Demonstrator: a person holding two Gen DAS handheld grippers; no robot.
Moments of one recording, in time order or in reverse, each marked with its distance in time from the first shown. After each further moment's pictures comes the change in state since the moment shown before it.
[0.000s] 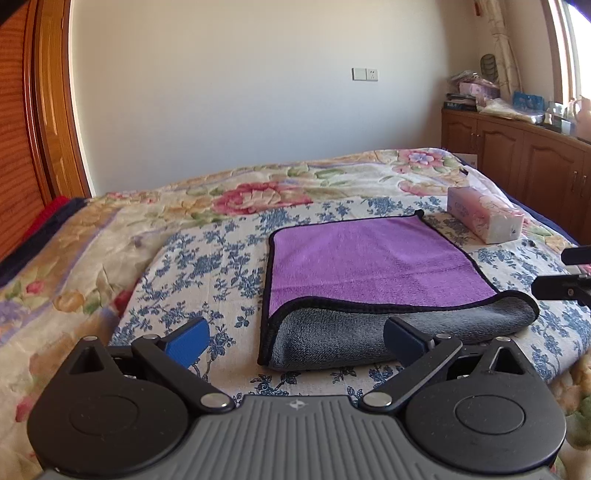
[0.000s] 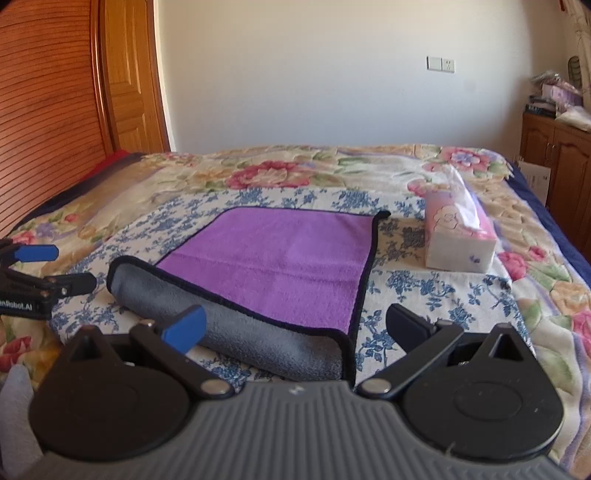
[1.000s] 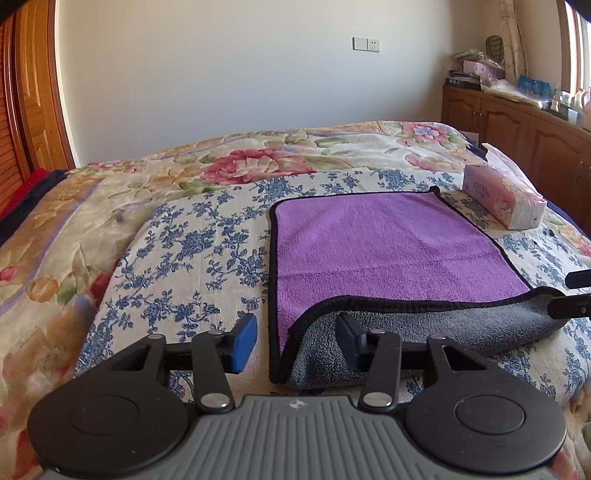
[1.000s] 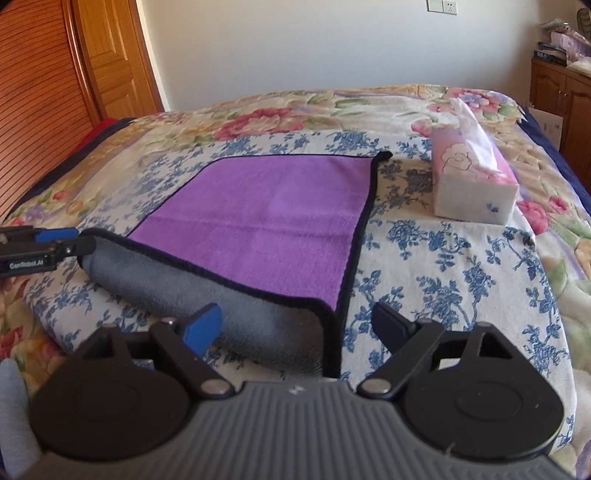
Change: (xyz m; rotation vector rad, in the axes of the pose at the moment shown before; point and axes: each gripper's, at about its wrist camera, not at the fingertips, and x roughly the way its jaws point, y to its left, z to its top) left arm 0.059 0.025 0.008 -0.012 0.106 -0.050; right arm 0.037 -0.023 -0.003 0.047 0.166 0.034
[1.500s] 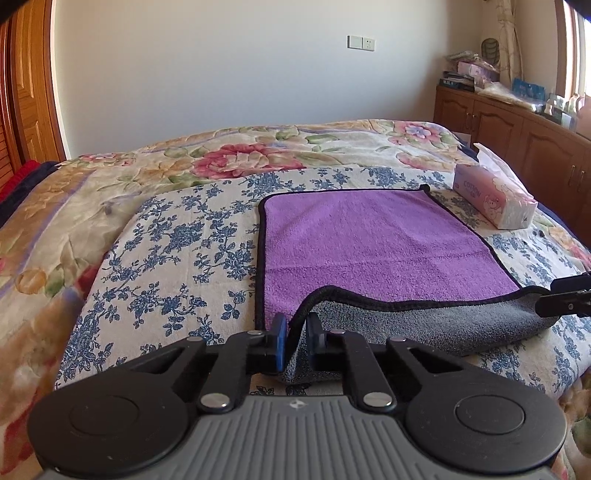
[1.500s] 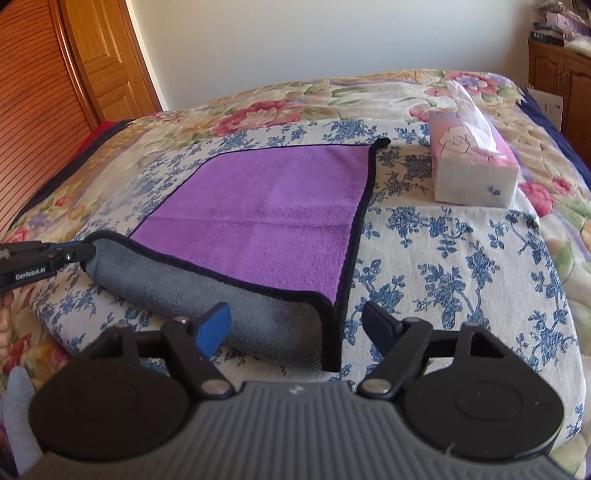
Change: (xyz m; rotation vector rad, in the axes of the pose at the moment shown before) left arm 0.000 -0.002 -0.002 -0.012 0.007 -0.033; right arm 0.004 -0.011 0.001 0.068 0.043 0.042
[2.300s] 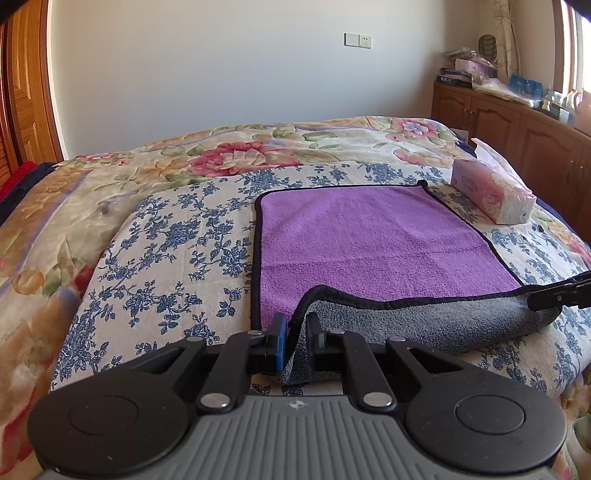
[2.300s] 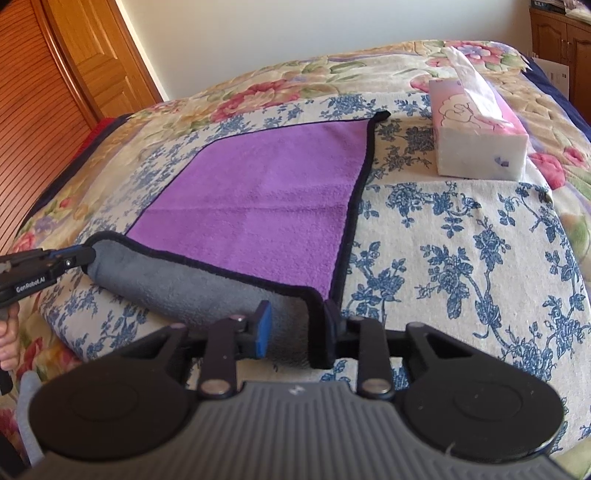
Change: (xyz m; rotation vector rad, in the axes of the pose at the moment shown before) left arm 0.003 -0.003 -0.002 0.009 0.004 -0.002; right arm 0.010 -0.015 0.003 0.043 0.074 0.044
